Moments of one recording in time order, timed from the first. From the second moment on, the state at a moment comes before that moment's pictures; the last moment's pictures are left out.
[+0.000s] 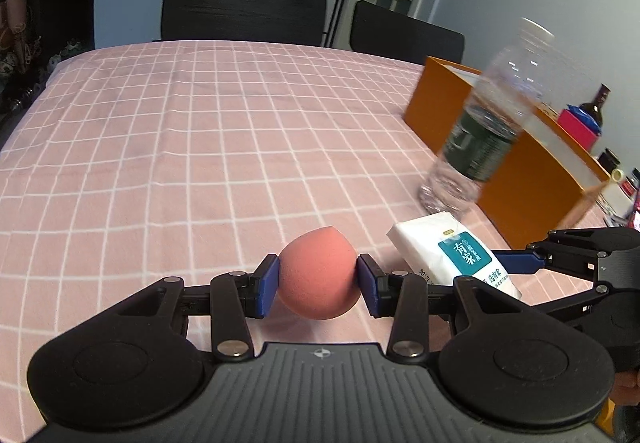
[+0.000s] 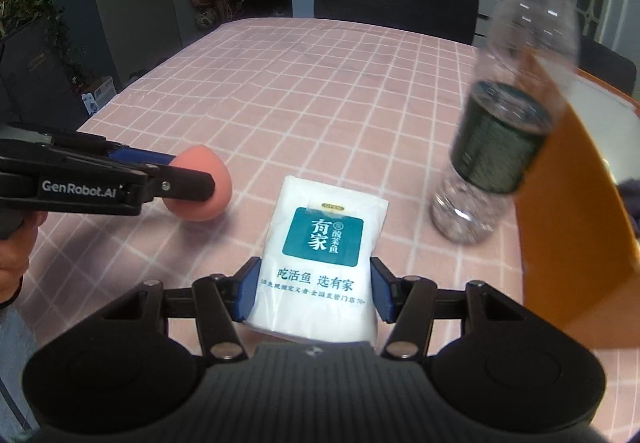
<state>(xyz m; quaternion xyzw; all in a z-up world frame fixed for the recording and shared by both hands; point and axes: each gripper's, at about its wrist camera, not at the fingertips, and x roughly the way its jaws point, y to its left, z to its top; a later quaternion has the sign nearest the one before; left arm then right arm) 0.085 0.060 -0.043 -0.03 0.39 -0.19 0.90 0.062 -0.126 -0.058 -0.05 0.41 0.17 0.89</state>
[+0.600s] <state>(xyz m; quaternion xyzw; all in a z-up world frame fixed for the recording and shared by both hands) 0.018 -0.048 -0.006 0.00 0.37 -0.33 0.87 -0.024 -0.245 -0.023 -0.05 0.42 0.09 0.90</state>
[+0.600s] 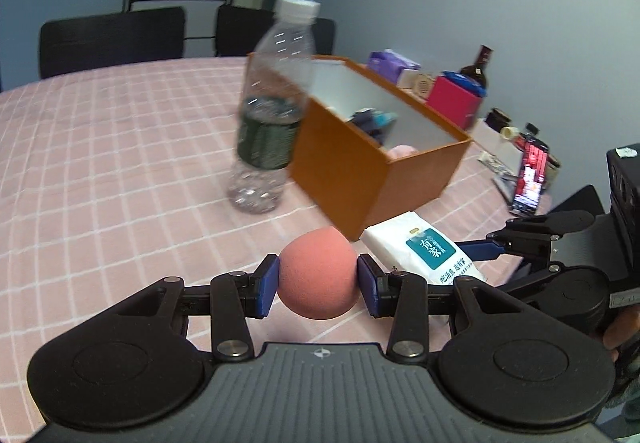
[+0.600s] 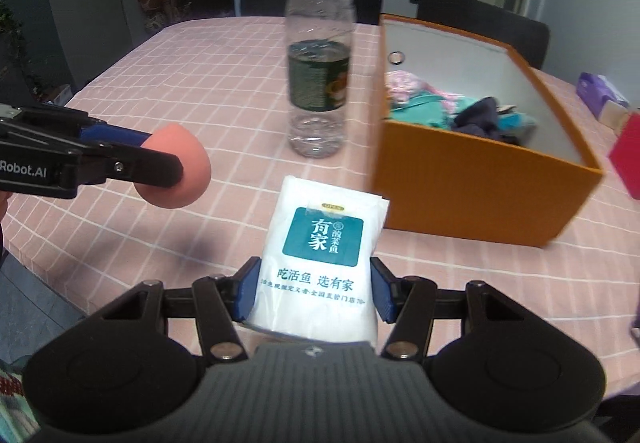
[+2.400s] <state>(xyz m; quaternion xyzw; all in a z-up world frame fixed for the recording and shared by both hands) 0.218 -0.300 0.011 0.18 0.38 -0.17 0.89 0.248 -0.400 -0.014 -0.21 0.42 0.14 0.87</state>
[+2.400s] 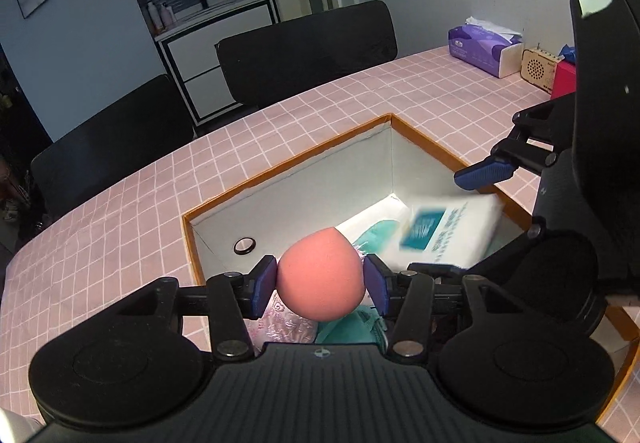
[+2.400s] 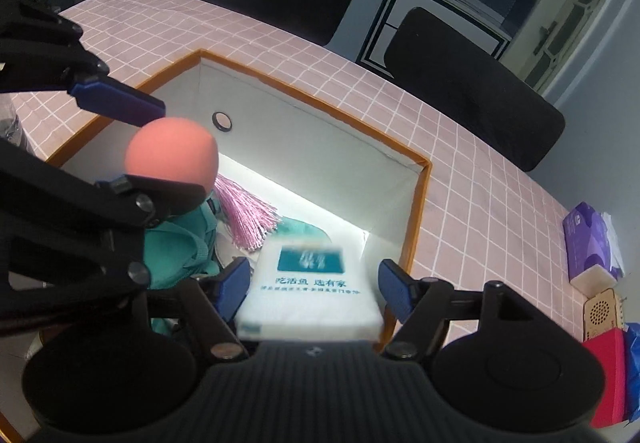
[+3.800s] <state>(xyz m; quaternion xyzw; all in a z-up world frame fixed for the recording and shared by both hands) 0.036 -0.145 0.056 0.07 0.25 -0.32 0.91 0.028 -0.343 0.038 -0.08 0.41 0.05 0.91</state>
